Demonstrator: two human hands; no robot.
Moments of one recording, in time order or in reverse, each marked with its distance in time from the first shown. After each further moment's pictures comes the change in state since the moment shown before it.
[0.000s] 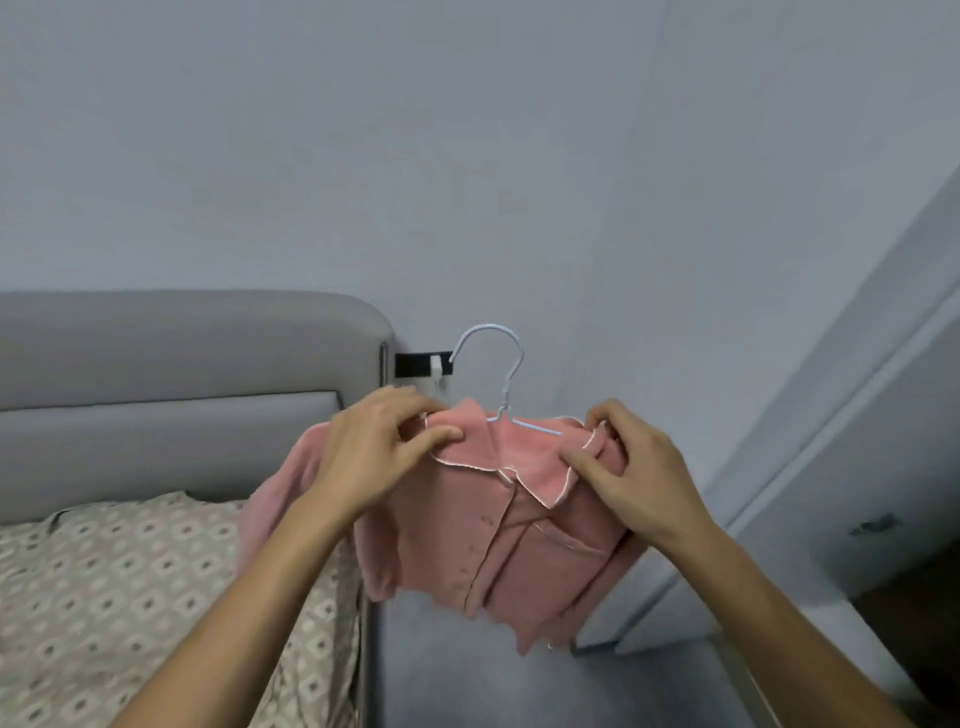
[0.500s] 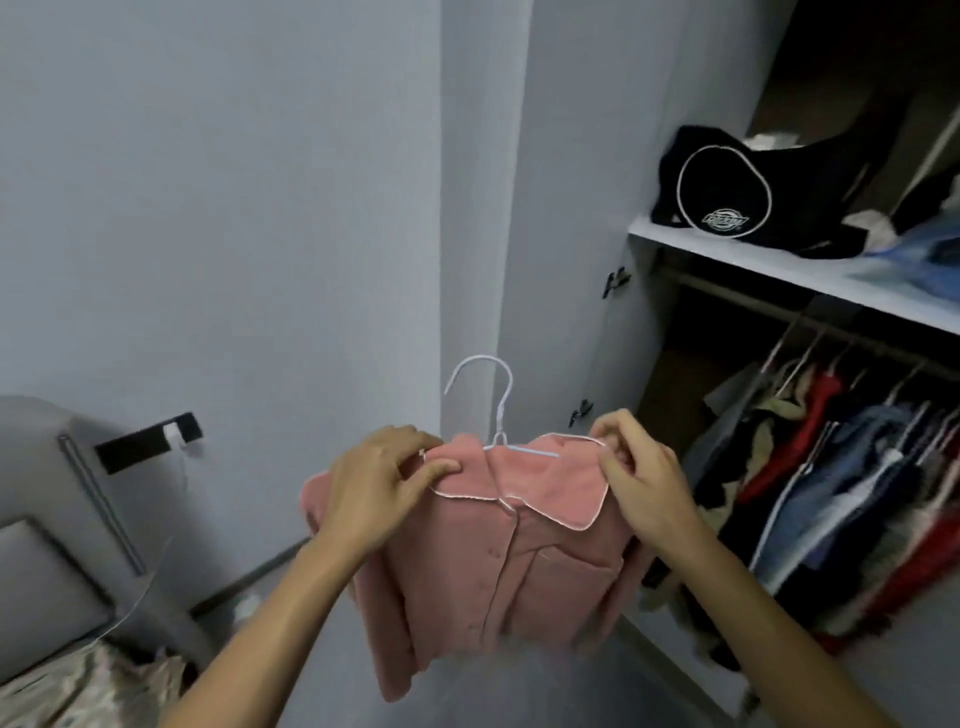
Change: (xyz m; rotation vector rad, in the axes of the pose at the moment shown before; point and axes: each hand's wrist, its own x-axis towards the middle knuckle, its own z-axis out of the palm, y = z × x) left_hand -0.015 0.267 0.146 -0.300 -0.193 0.348; right_hand -0.222 0.122 -0.216 -0.099 0.428 0.368
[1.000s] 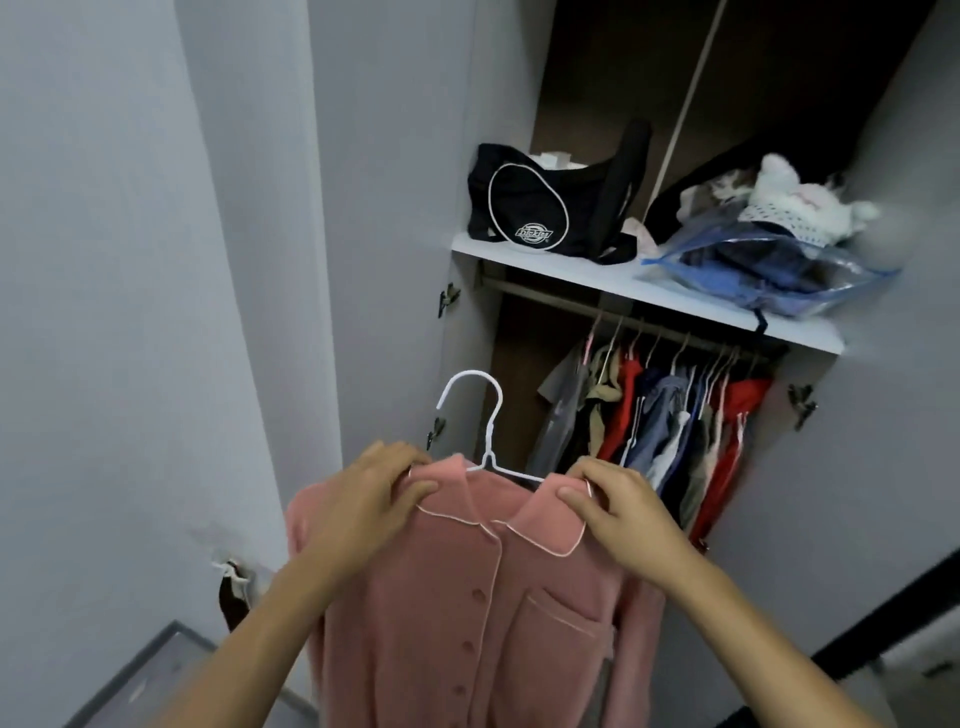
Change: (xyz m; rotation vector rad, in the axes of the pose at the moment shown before) left_hand 0.117 0.026 0.121 -0.326 -0.288 0.333; right_hand -0.006 0.054 -0.070 -0.331 0.033 0.113
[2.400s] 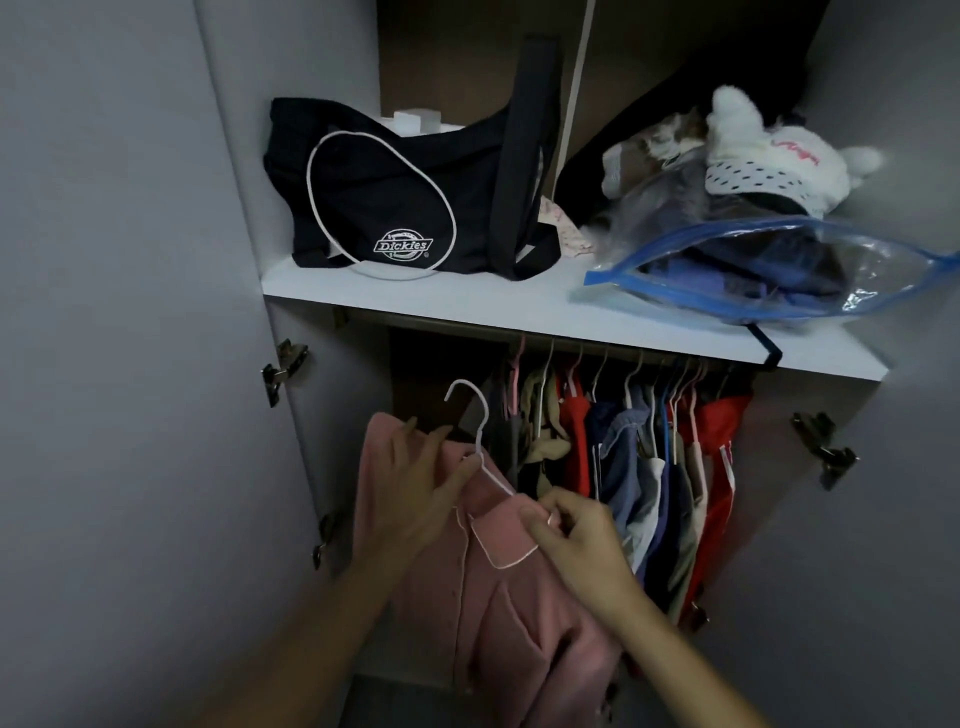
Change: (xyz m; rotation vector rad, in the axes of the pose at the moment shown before) left_hand 0.322 -0.083 0.293 -0.133 -0.190 -0.142; right_hand 0.183 0.225 0.066 0.442 0.314 0.438
